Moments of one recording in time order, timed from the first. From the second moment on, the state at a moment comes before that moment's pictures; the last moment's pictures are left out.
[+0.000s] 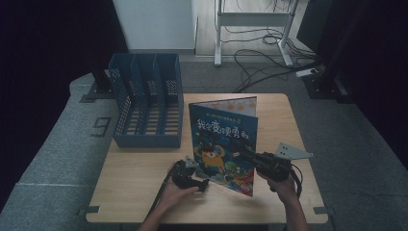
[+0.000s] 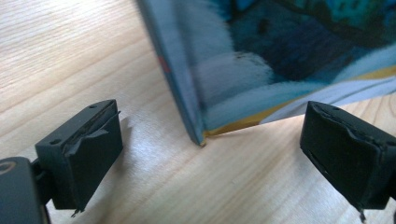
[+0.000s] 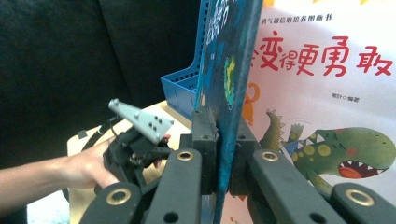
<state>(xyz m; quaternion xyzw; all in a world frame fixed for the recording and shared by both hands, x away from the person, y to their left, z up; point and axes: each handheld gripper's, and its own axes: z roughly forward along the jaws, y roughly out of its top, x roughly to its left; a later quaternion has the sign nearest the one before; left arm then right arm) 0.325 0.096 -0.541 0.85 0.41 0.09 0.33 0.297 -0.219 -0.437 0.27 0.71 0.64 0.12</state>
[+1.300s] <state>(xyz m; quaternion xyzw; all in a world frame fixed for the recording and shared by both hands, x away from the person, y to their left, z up) 0.316 0.098 -0.485 0.82 0.35 0.16 0.42 0.277 -0.234 -0.461 0.28 0.72 0.61 0.17</state>
